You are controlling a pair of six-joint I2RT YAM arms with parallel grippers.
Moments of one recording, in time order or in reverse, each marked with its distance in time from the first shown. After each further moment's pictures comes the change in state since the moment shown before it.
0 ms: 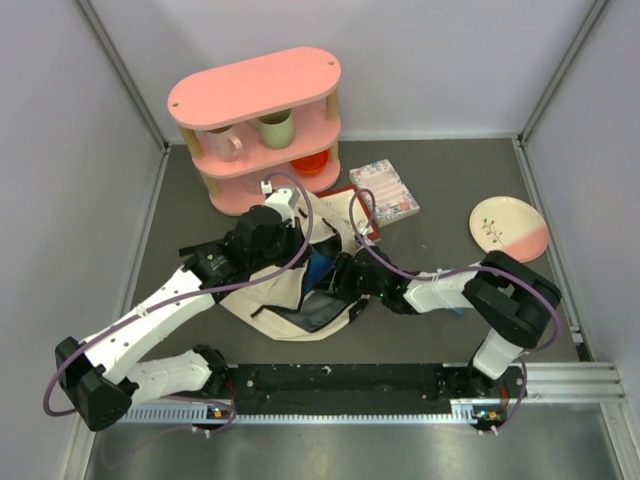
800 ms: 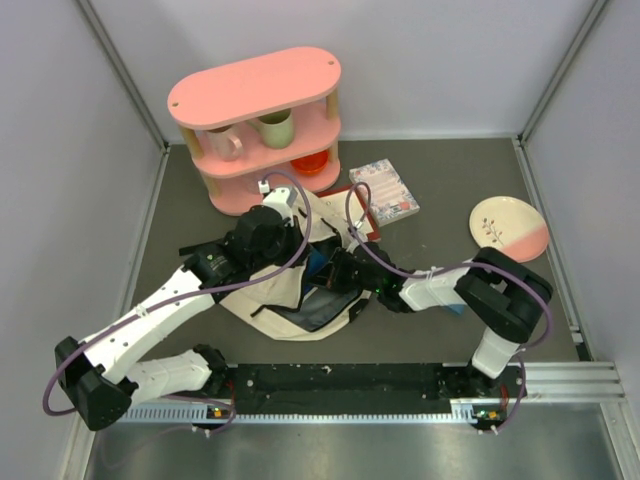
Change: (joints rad) left arm -0.002 -0.001 0.002 -0.006 -0.041 -0.018; right arm 0.004 0.050 0.030 0.151 -0.045 0.027
